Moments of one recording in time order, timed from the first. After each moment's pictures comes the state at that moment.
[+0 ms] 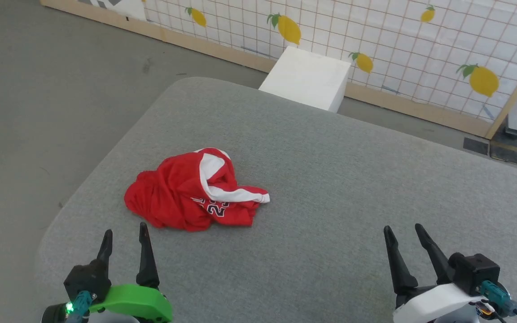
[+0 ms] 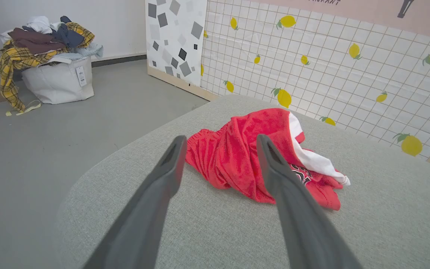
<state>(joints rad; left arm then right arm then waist) 0.06 0.06 -0.03 0.05 -0.21 0.09 -0.19 0.05 -0.05 0.06 0.17 0.21 0.13 -0.19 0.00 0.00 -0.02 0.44</state>
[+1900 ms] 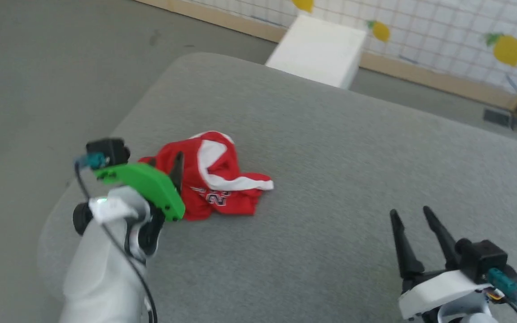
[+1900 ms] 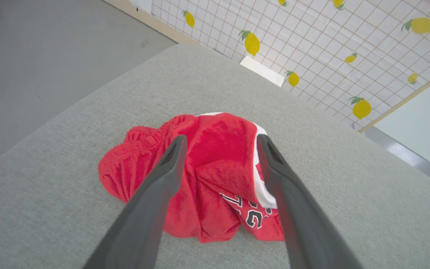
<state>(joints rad) -0.45 0.10 -0.09 0.44 -0.48 -0.01 0.24 0.02 -0.05 0.03 0.12 0.15 0.13 -0.17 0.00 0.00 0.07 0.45</state>
